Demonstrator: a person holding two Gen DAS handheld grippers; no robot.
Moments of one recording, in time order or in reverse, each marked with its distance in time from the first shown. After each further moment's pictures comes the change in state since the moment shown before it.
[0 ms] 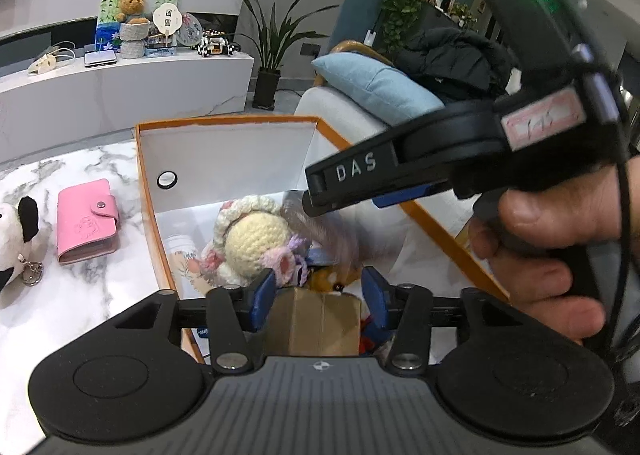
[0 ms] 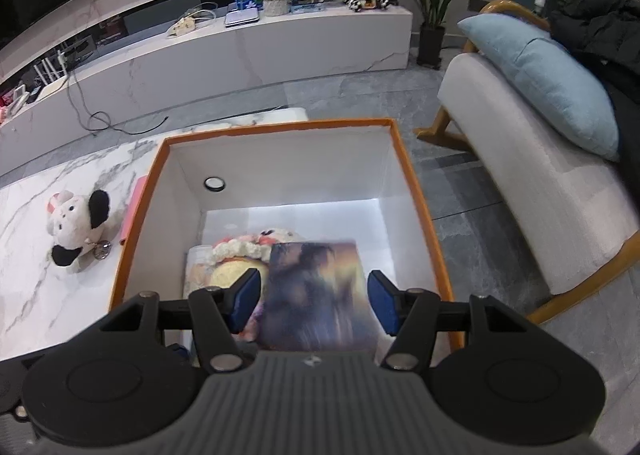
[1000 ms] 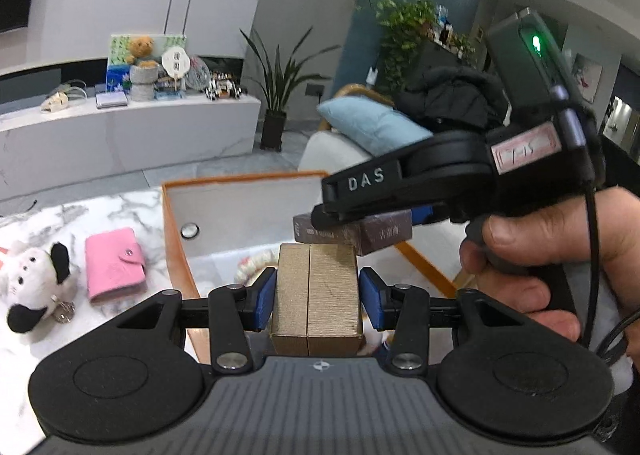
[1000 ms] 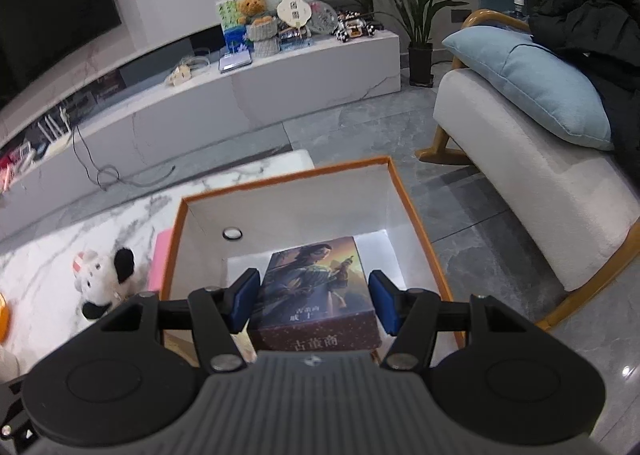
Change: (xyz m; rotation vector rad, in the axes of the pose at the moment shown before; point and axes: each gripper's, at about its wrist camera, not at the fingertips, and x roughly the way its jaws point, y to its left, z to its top) left arm -0.025 0.001 0.010 0.032 -0.103 0.026; right arm -0.023 -0.002 0.009 0.114 -0.089 0.053
